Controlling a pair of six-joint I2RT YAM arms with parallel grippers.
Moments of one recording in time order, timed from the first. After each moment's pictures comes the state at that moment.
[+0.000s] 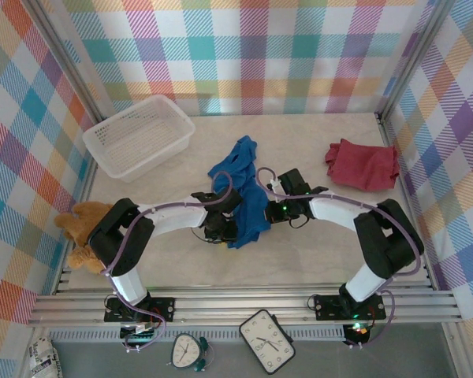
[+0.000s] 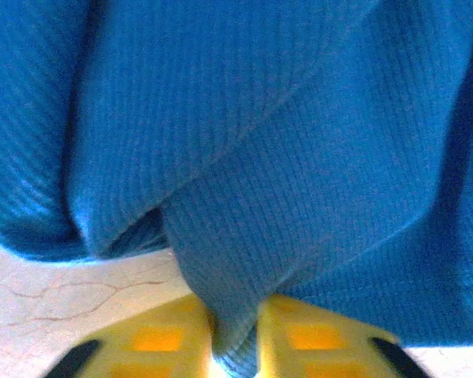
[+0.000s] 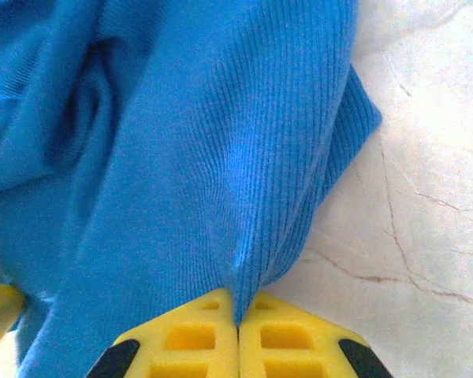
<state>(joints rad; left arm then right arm) -0.79 1.74 1.03 -0.64 0.16 -0.75 0.54 1.59 0.85 -0.31 -0.31 0.28</state>
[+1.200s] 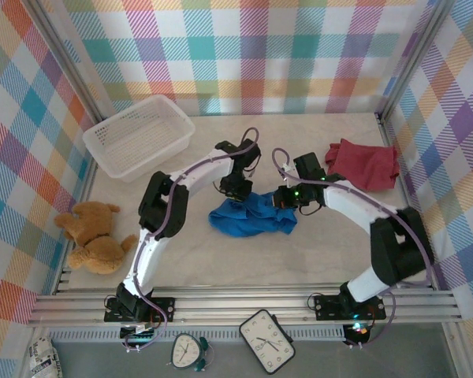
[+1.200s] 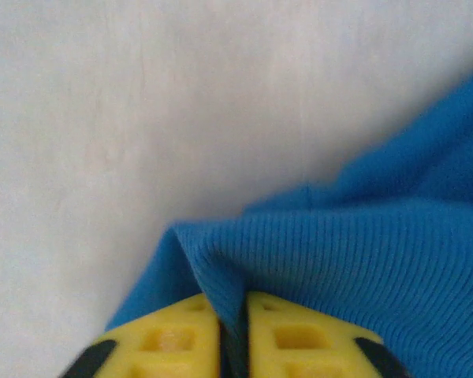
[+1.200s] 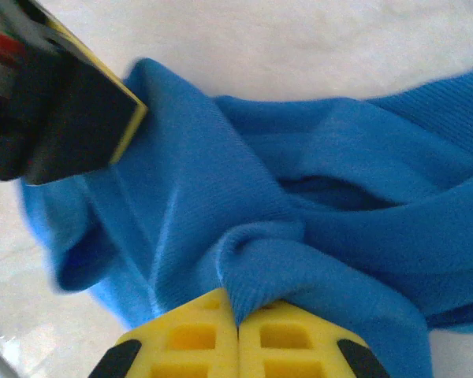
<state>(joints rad) -0.66 2.28 1.95 -1.12 0.03 -0.27 0.39 1.57 0.98 -0.48 -0.41 0.25</state>
